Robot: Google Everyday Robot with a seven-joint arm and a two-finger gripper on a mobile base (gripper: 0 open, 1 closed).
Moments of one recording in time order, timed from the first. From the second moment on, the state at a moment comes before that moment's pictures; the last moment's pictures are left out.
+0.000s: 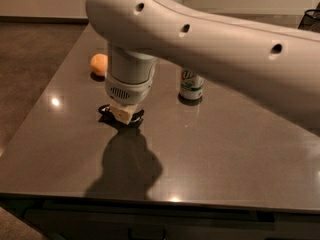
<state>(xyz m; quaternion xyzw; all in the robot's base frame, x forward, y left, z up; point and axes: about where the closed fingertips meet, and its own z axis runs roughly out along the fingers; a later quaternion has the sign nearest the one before) 0.484 0.076 0.867 -0.58 0.80 0.03 0.14</state>
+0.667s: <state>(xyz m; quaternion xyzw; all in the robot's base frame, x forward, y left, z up) 0.525 0.010 0.880 -0.54 0.83 -0.01 0.15</state>
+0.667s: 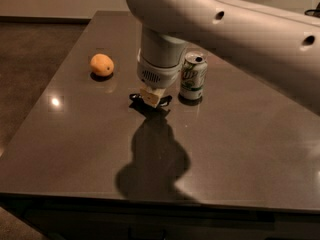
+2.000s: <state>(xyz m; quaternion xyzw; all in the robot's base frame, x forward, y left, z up) 0.527 -0.065 0.870 -0.55 0.83 -0.01 0.13</state>
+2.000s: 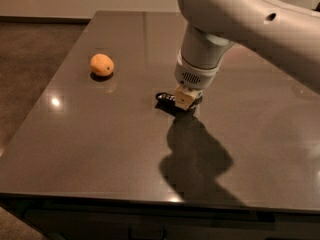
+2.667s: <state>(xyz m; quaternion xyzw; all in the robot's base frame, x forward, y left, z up) 0.525 -0.075 0.873 -0.56 0.82 0.00 0.13</state>
